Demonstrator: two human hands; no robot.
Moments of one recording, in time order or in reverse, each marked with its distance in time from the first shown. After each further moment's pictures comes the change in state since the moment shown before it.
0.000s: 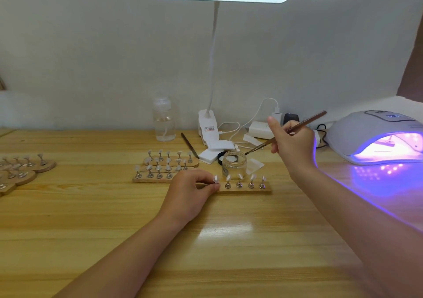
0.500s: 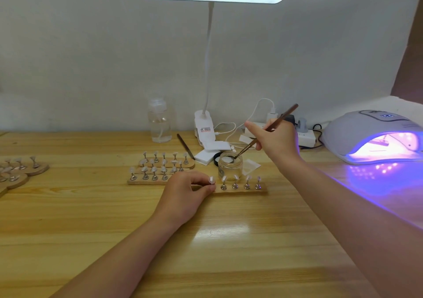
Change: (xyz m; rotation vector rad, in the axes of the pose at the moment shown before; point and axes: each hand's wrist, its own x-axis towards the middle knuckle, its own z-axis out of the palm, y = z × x) left_hand 0.001 -0.001 0.000 -0.006 -0.011 0.003; right_hand 0.014 0.001 0.014 -0.162 -0.104 -0.050
